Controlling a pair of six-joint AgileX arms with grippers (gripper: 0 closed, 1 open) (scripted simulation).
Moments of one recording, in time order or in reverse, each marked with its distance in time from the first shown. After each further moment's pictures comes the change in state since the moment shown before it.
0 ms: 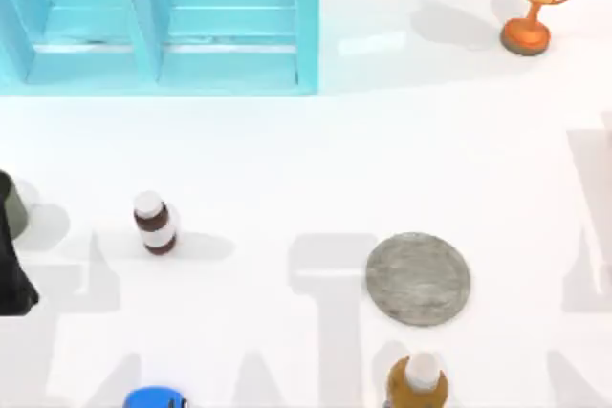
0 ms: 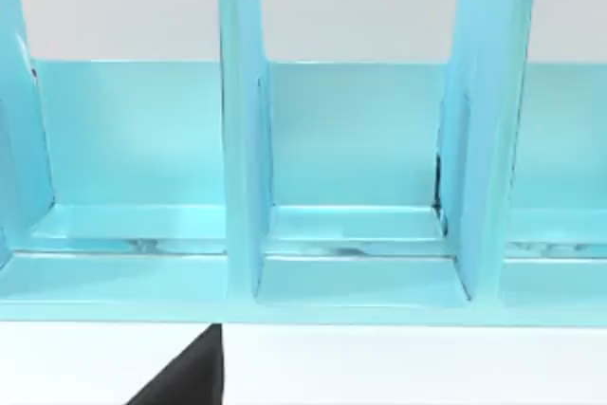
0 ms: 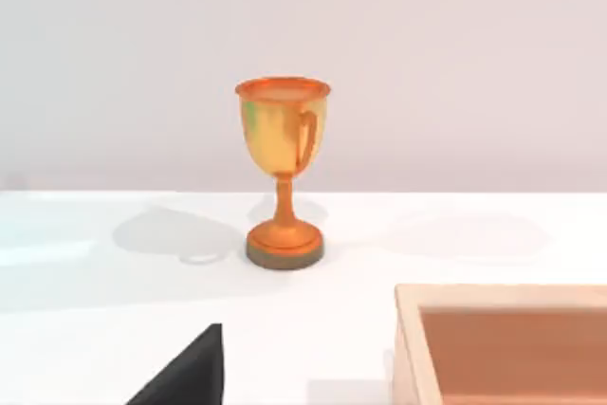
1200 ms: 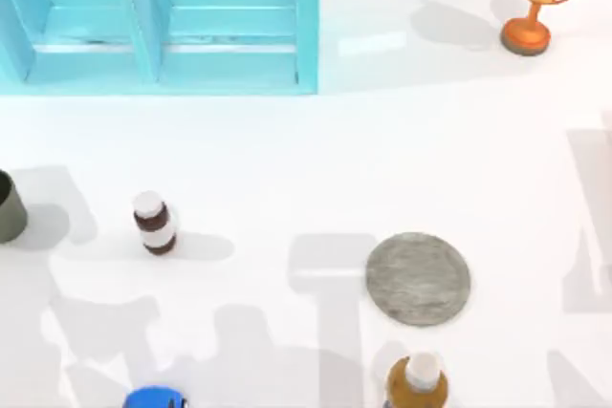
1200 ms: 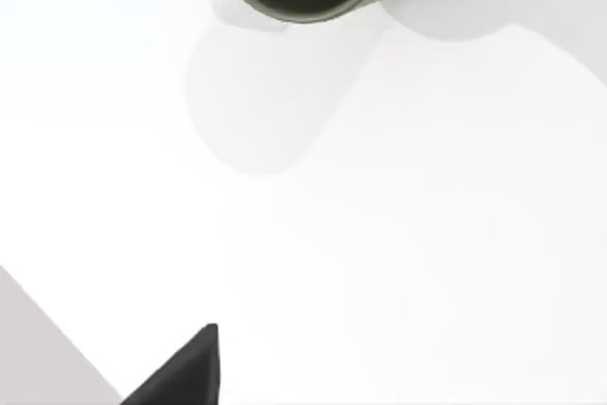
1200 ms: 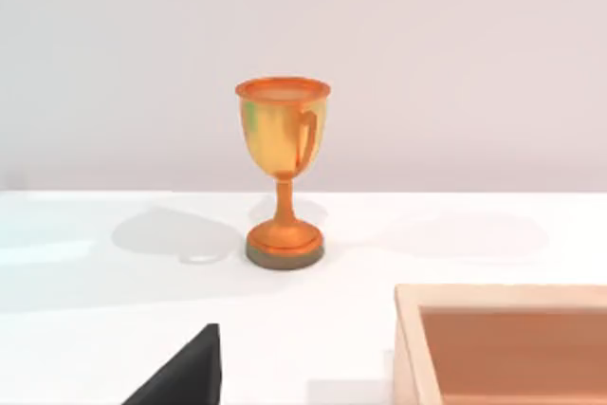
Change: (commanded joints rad) left arm 0.110 1.152 0.840 -0.841 -0.140 1.062; right arm 0.000 0.000 0.000 0.000 0.000 0.000
